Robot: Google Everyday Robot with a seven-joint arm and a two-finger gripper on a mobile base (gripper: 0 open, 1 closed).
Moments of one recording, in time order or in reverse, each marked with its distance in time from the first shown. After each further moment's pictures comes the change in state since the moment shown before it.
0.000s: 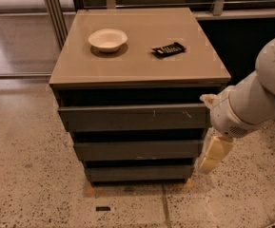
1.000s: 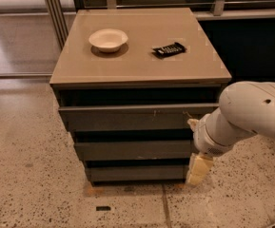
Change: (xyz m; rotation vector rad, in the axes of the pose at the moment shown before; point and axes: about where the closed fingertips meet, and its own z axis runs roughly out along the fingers) arm 0.023 0.018 0.103 -0.076 0.037 -0.005
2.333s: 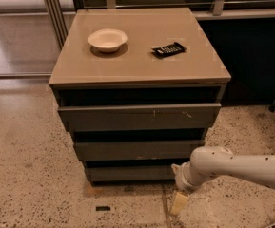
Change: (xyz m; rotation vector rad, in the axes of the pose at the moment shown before) arm 0.067 0.041 0.267 -0.168 -0.068 0.053
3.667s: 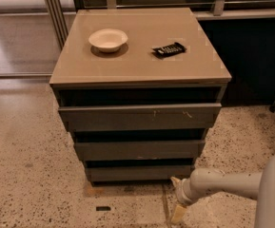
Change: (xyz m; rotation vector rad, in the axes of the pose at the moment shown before) arm 0.063 -0.014 0.120 0.022 -0.052 -0.026
